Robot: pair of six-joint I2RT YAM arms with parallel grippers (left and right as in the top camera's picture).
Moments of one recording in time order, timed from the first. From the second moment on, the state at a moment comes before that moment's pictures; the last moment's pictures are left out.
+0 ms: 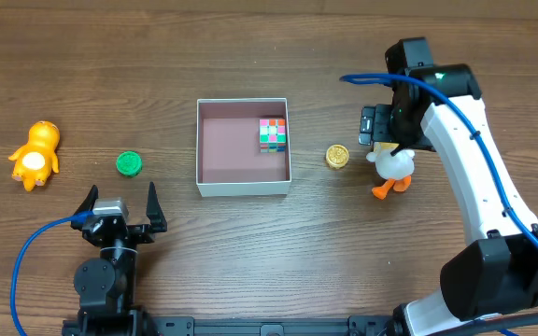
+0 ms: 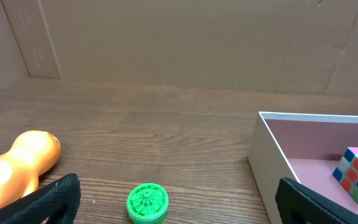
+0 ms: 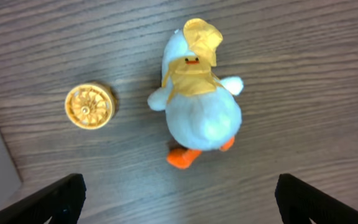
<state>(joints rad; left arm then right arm) 0.08 0.01 0.01 -0.08 0.00 -0.04 0.16 1.73 1.59 -1.28 0.17 0.28</state>
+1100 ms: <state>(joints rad) 0.08 0.01 0.01 -0.08 0.00 -0.04 0.00 1.86 1.42 -1.11 0.05 0.12</state>
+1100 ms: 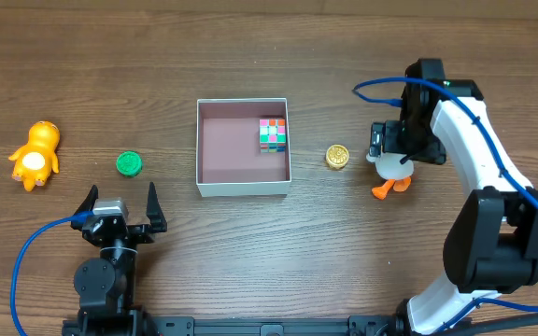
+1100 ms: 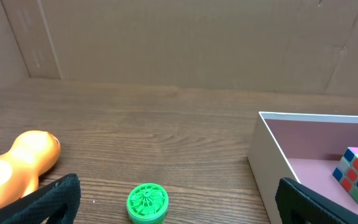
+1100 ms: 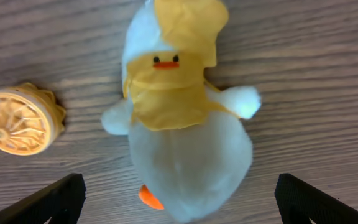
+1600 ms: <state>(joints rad) 0.08 0.01 0.01 -0.08 0.00 -0.04 0.00 1.86 1.39 -1.06 0.03 0.12</state>
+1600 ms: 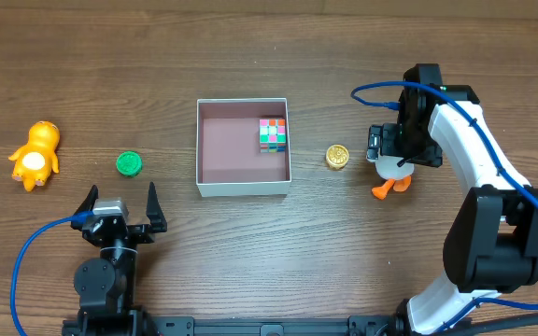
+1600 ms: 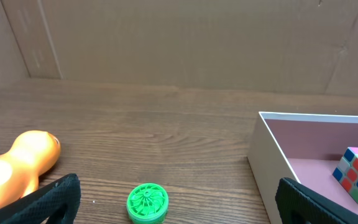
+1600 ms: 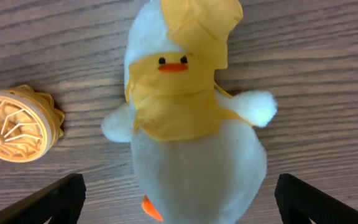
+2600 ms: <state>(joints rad) 0.08 0.01 0.01 -0.08 0.00 -0.04 0.00 1.86 1.35 -1.01 0.03 0.12</state>
